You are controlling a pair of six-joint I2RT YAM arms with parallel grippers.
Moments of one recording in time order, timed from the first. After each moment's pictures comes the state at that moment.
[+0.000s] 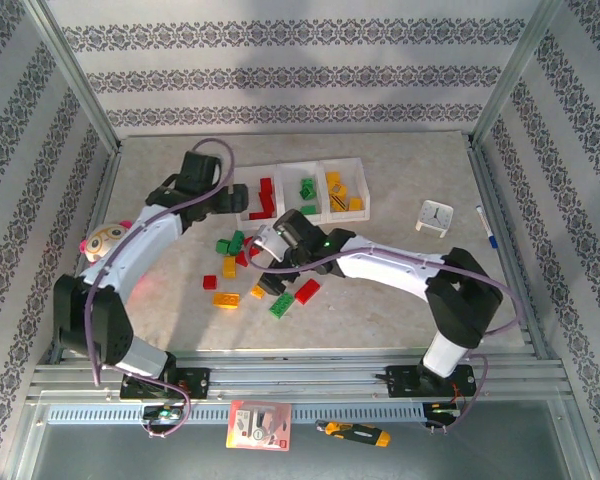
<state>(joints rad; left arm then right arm) -0.24 1.46 1.21 -0.59 -0.08 -0.30 0.90 1.72 1.18 -0.41 -0.15 -0.13</state>
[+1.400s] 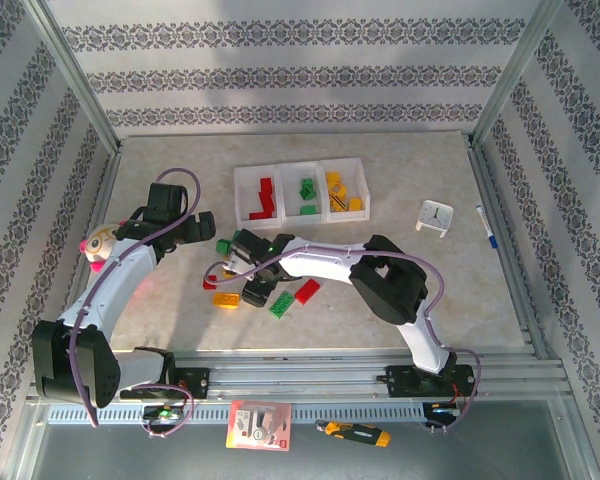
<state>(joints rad) -0.11 1.25 0.96 -0.62 -0.10 -0.29 1.00 2.12 1.52 -0.64 -0.05 -0.16</state>
